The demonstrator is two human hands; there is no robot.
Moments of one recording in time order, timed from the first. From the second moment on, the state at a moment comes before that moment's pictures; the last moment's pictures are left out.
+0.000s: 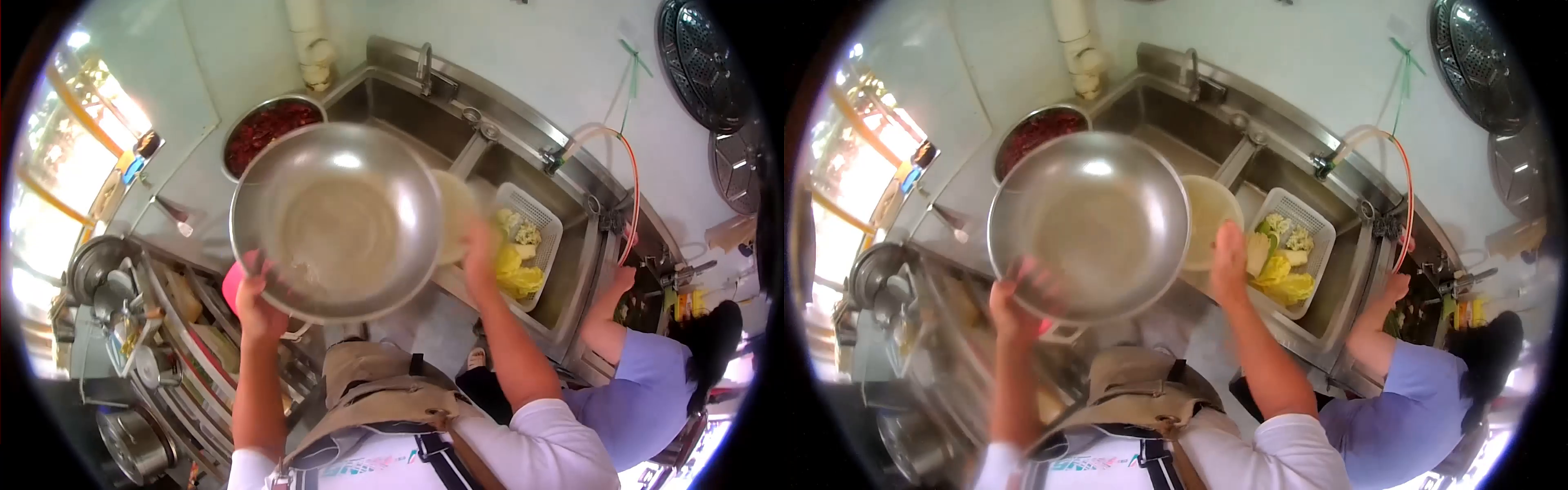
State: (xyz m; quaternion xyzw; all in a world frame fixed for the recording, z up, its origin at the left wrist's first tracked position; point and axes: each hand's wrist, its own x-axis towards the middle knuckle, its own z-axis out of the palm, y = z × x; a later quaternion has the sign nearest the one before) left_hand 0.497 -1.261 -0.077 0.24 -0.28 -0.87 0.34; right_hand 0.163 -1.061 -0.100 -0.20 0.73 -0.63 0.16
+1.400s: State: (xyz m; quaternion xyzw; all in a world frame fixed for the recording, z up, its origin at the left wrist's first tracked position) left_hand 0.218 -1.437 -0.199 0.42 -0.46 -0.78 -0.04; right_hand 0.001 -1.339 -0.390 -0.11 0.85 -0.38 0.35
